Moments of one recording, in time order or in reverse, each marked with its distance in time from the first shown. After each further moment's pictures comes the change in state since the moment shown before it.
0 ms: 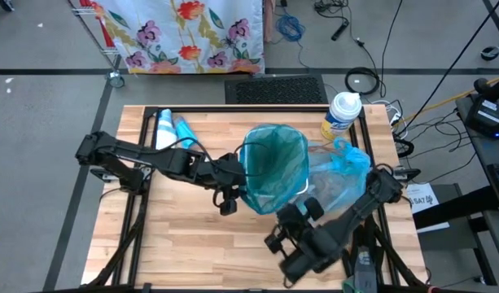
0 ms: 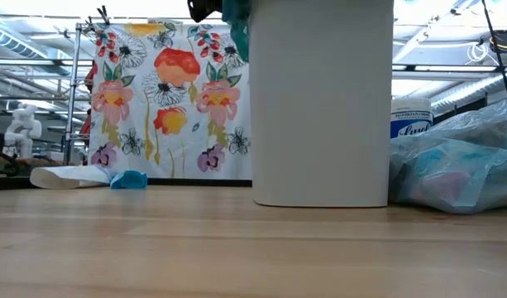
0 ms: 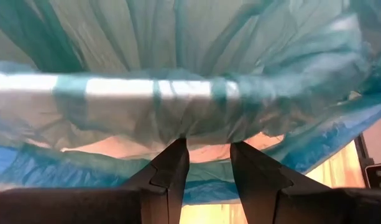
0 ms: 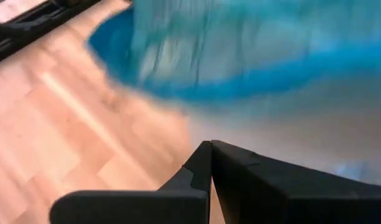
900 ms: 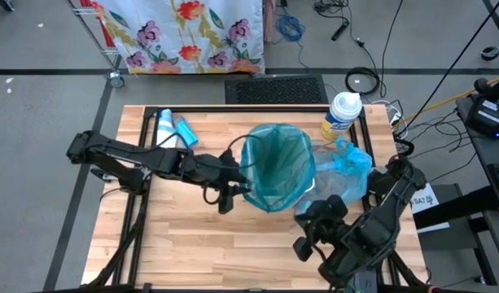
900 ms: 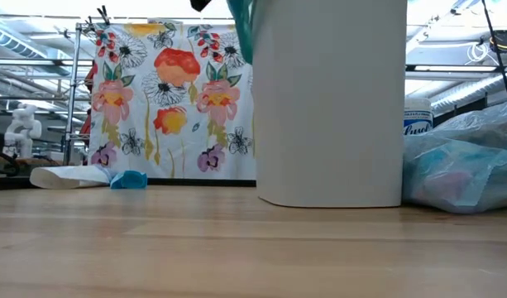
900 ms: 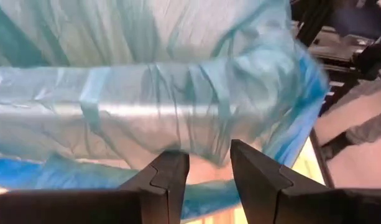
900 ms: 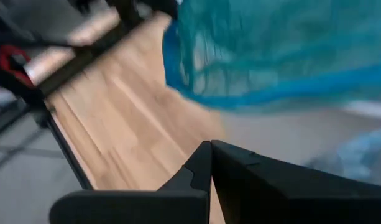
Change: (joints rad) left arm -0.007 -0.105 -0.122 0.244 0.001 -0.019; right arm 0.121 -0.199 -0.001 0.002 0.006 -0.004
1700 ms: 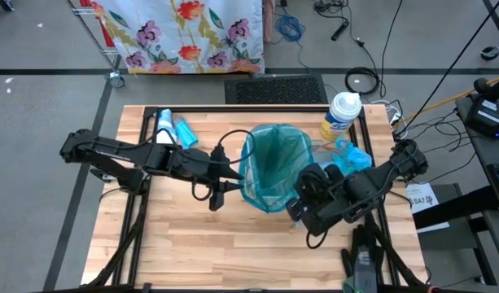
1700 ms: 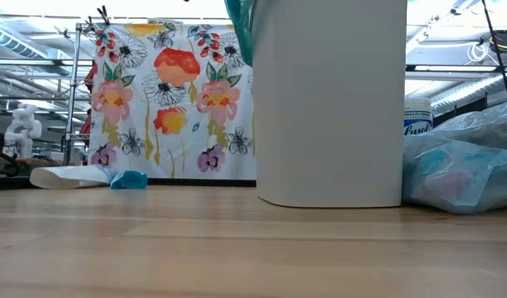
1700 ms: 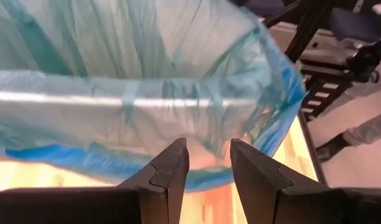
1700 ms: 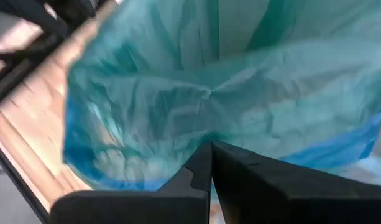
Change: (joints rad) left arm 0.002 -0.092 -0.002 -0.058 -0.006 0.003; right arm -0.245 -0.140 -0.114 0.000 -0.172 -0.150
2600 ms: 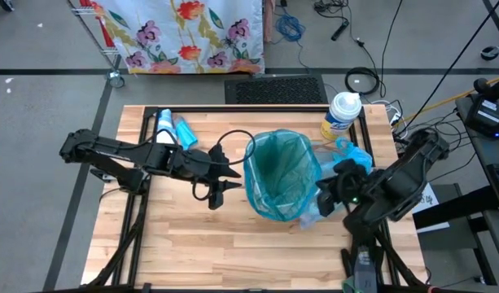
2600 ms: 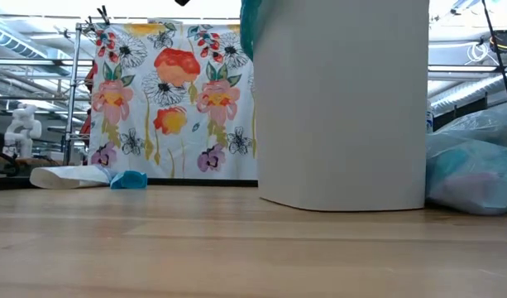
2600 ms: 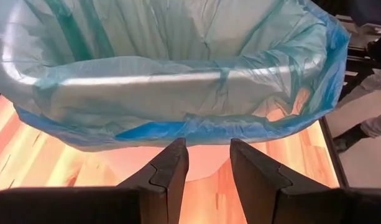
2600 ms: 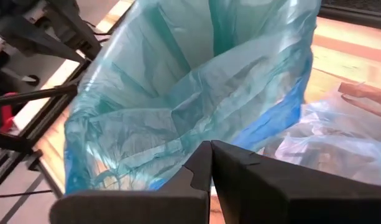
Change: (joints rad) left arm 0.005 0.001 0.000 -0.056 -0.032 0.020; right arm 0.172 -0.254 -0.246 -0.001 0.153 0.276
